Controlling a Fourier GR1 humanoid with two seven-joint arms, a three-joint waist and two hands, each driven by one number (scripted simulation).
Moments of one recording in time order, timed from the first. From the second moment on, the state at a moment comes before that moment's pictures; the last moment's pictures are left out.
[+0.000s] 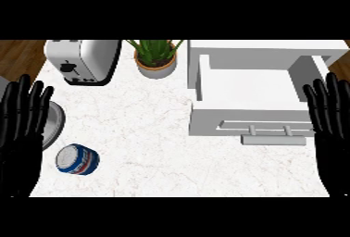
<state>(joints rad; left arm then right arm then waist) 0.02 0.10 -0.01 -2.10 -0.01 0.03 0.00 0.00 -0.08 0.03 -2.10 0.00 -0.01 0.01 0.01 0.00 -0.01</state>
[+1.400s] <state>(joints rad) 0.32 0.59 0.29 -1.99 0.76 -0.78 0.10 0.21 -0.09 -0.07 -2.11 -0.03 0.02 0.13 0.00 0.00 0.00</state>
